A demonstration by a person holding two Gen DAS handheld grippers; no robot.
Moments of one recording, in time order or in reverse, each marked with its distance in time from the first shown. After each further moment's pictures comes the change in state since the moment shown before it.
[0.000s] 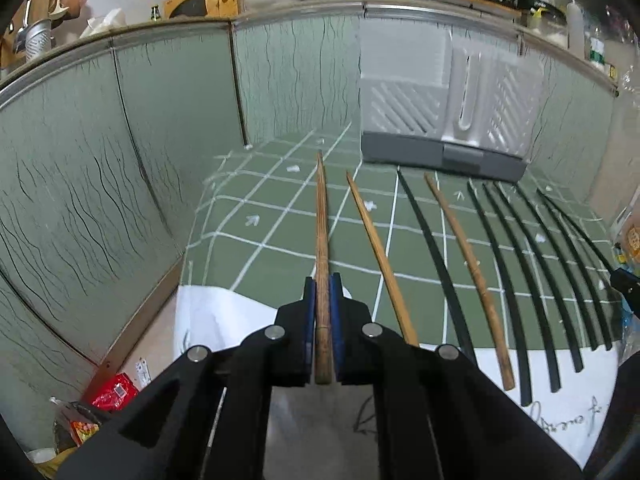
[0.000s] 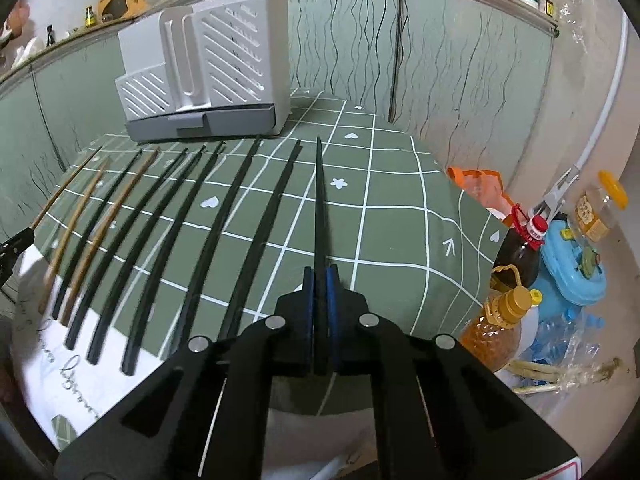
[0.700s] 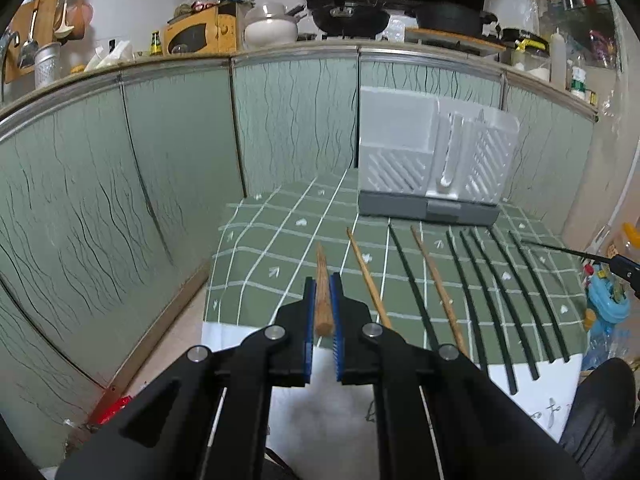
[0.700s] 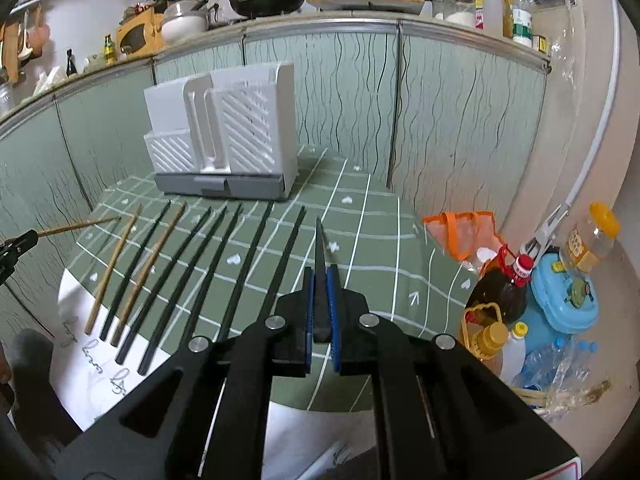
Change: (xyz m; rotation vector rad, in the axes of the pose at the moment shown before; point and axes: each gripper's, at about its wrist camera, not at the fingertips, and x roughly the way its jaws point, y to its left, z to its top) left arm -0.059 0.025 0.031 0.004 -0.100 -0.054; right arm -0.070 -0.010 0.032 -0.021 -0.141 0.026
